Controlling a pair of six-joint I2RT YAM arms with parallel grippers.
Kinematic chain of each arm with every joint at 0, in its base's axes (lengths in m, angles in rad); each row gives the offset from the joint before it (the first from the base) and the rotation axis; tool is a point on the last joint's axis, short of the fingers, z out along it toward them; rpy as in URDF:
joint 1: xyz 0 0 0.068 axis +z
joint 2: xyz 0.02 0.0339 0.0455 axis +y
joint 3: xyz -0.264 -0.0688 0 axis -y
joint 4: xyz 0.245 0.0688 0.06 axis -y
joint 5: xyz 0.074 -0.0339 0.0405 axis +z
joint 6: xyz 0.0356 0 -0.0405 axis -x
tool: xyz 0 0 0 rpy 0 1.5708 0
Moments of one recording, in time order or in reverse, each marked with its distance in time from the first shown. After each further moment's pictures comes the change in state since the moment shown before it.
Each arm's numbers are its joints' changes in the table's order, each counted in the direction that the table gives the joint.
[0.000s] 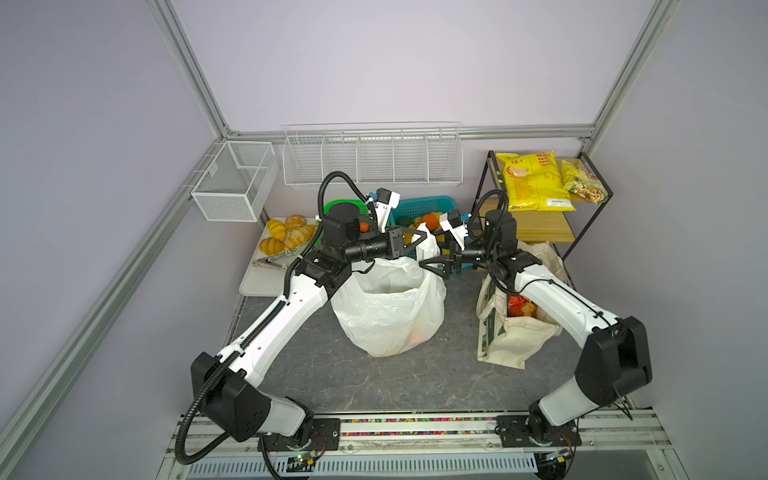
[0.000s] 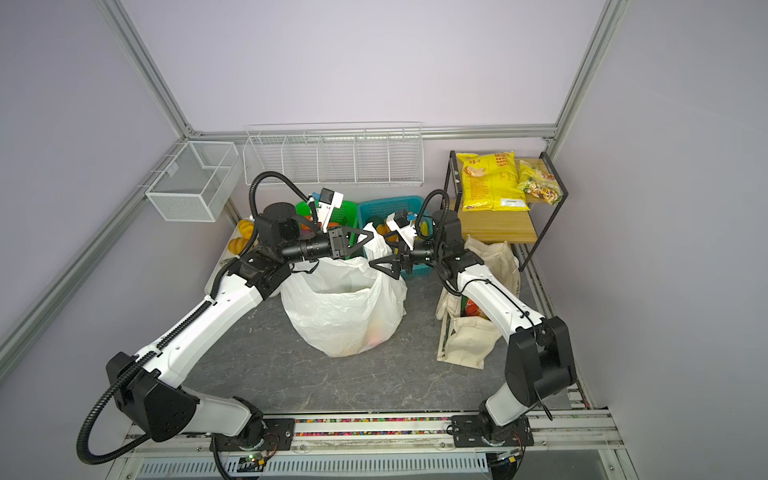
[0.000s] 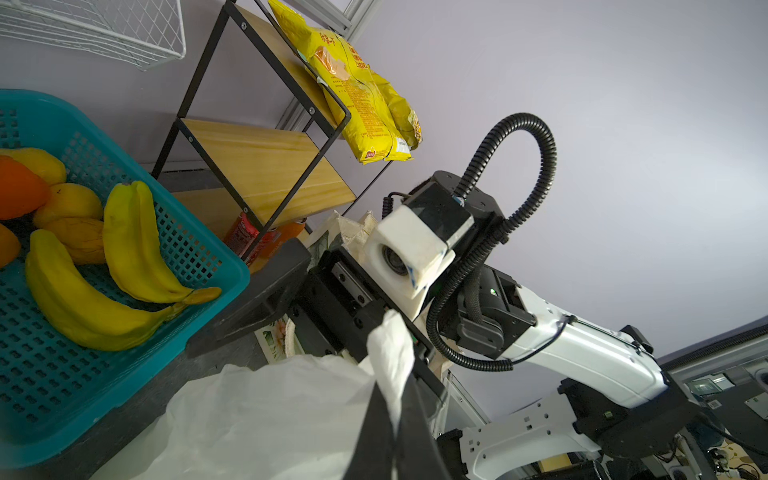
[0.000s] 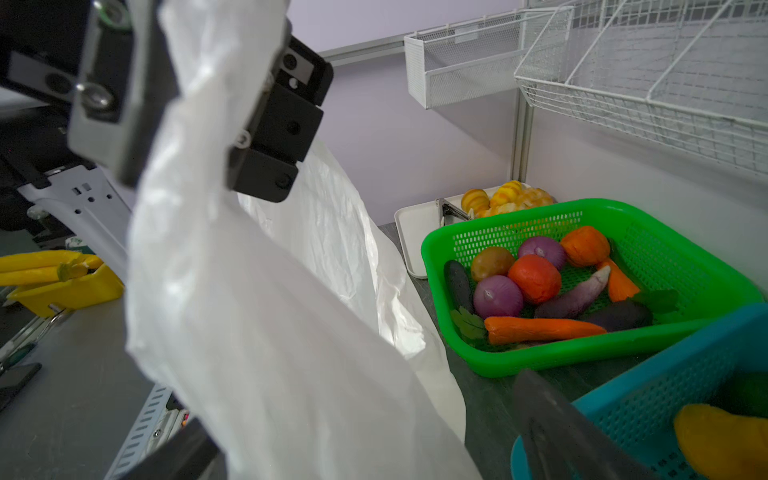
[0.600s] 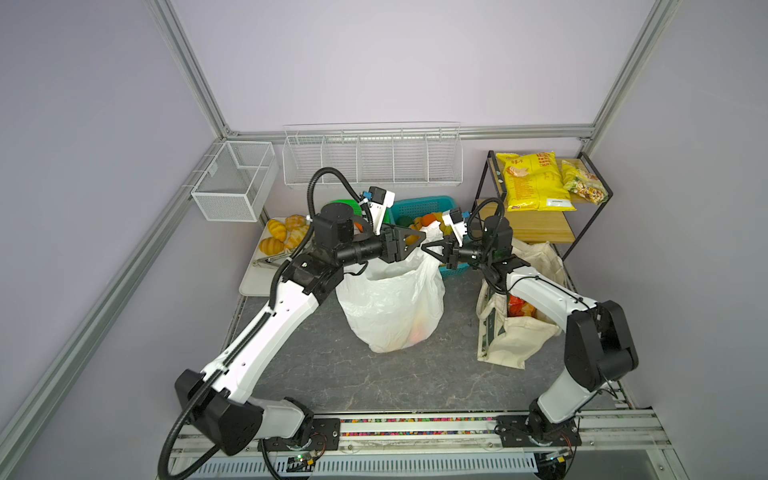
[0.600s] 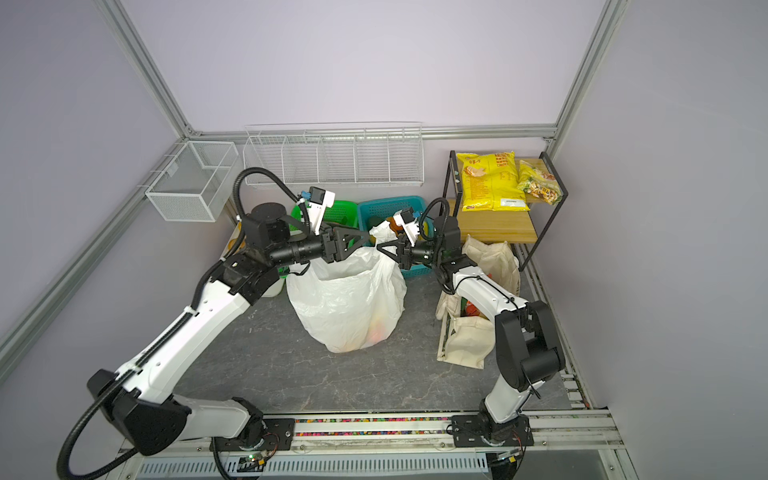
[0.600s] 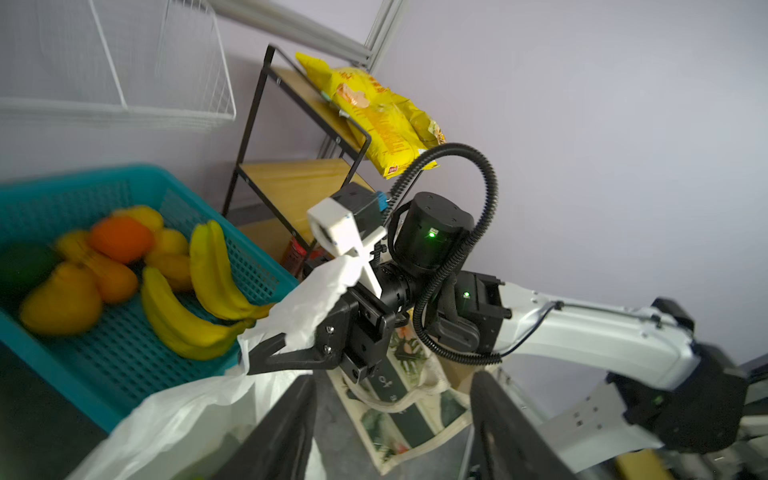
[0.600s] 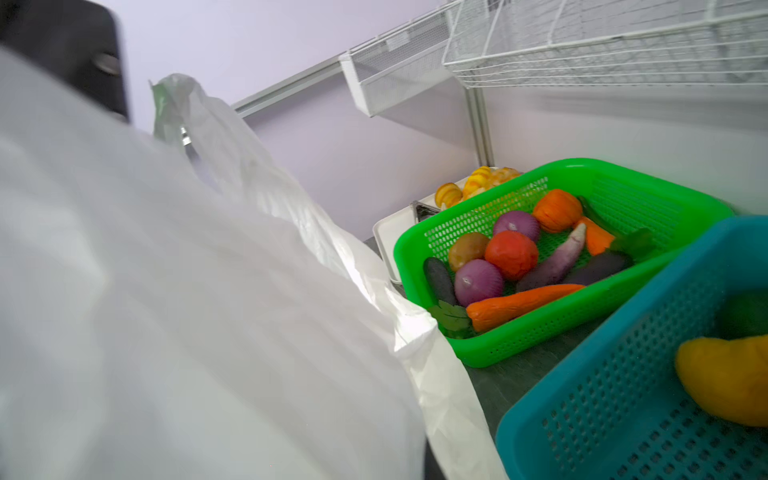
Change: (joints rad) left arm -0.039 -0.169 0.004 -0.150 0.187 -0.263; right arm -0.034 0.071 -0.108 0.294 -0.128 -0.338
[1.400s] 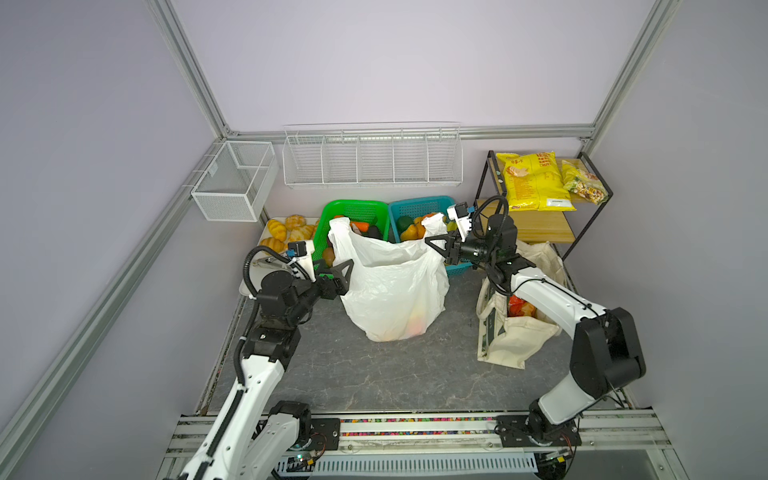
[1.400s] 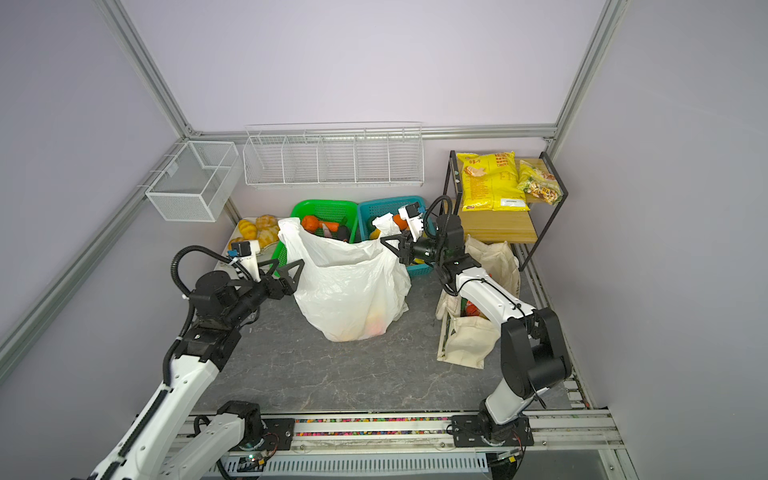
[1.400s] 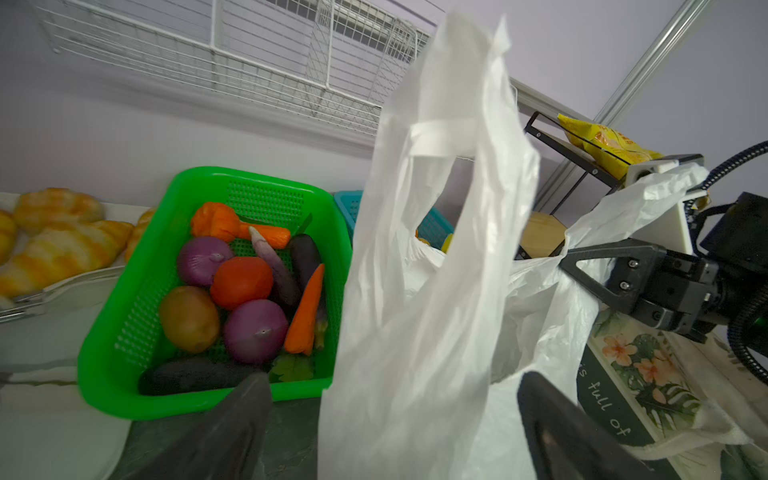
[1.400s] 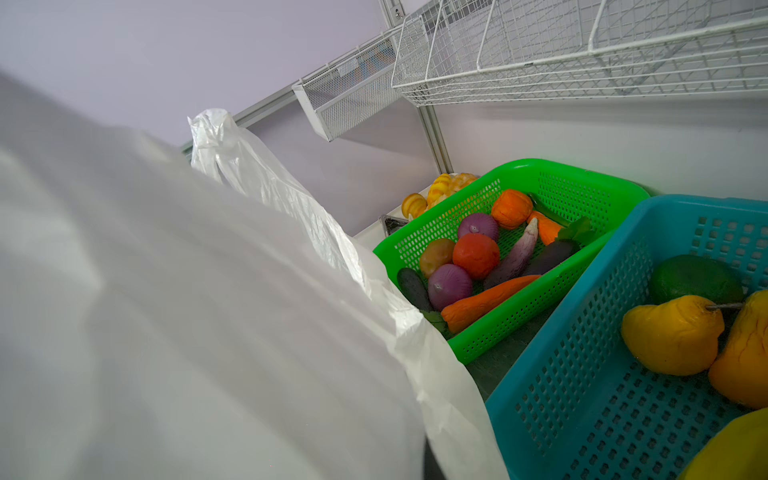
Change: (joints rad) left arm 0.424 -0.335 -0.705 0.346 0.144 -0.028; right arm 0.001 -0.048 0.002 -0.046 -0.104 -0.051
